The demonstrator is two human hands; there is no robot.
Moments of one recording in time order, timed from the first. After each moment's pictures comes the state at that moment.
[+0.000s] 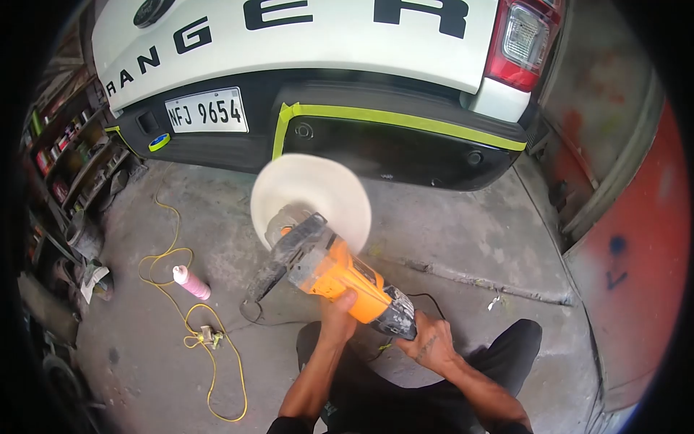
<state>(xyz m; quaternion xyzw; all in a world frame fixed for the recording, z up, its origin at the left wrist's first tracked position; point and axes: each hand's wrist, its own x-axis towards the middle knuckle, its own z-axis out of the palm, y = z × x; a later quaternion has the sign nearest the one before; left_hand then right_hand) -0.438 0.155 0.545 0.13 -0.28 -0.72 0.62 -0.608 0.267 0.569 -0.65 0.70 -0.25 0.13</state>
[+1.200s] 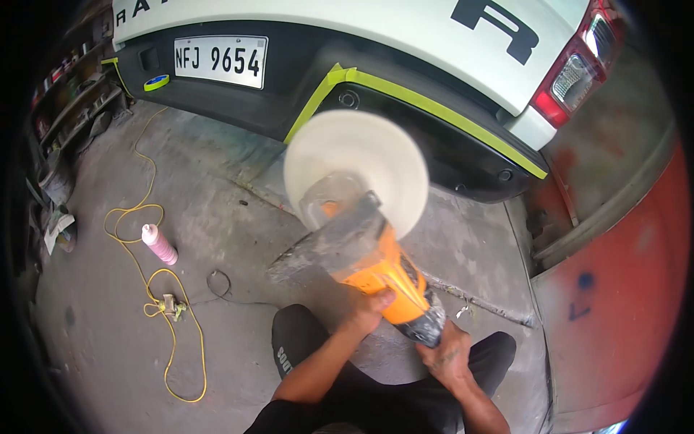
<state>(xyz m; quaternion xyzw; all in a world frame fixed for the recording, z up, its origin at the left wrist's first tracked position) -0.480 0.157 0.523 0.02 -0.28 -0.79 0.55 -0.607 0.294 0.605 -0.59 0.76 -0.25 0.09</state>
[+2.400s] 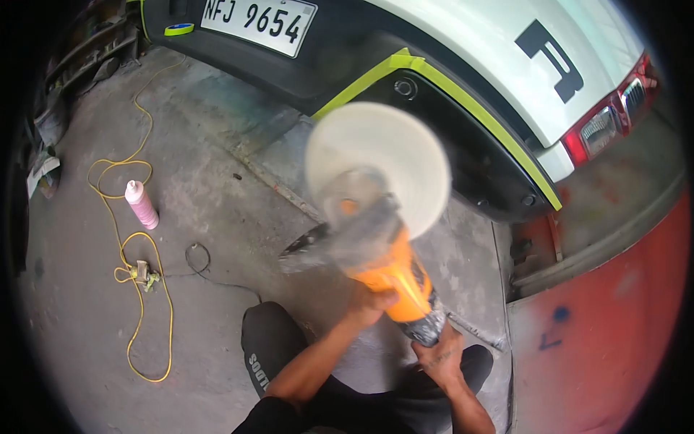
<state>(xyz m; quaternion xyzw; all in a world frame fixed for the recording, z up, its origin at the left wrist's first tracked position) -0.491 0.139 0.488 -0.02 -0.26 -0.79 0.55 -0.620 0.273 0.583 -0.64 0.75 -0.20 0.04</state>
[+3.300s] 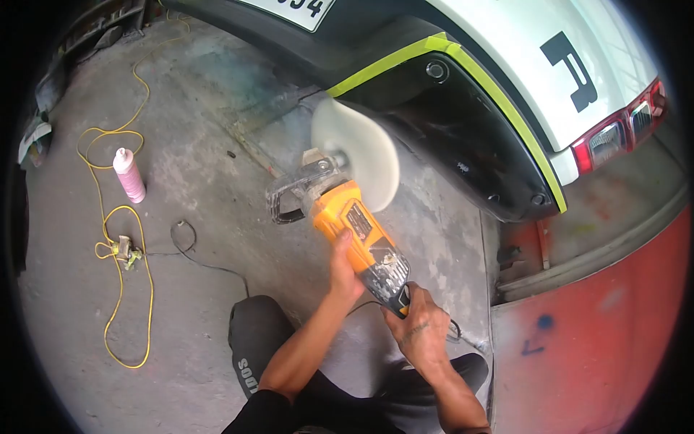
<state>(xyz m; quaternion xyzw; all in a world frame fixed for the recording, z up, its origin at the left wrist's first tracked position) -0.495 0.100 0.450 0.01 0.03 -0.76 0.65 -0.556 0.229 0.587 -0.70 0.70 -0.08 -0.07</state>
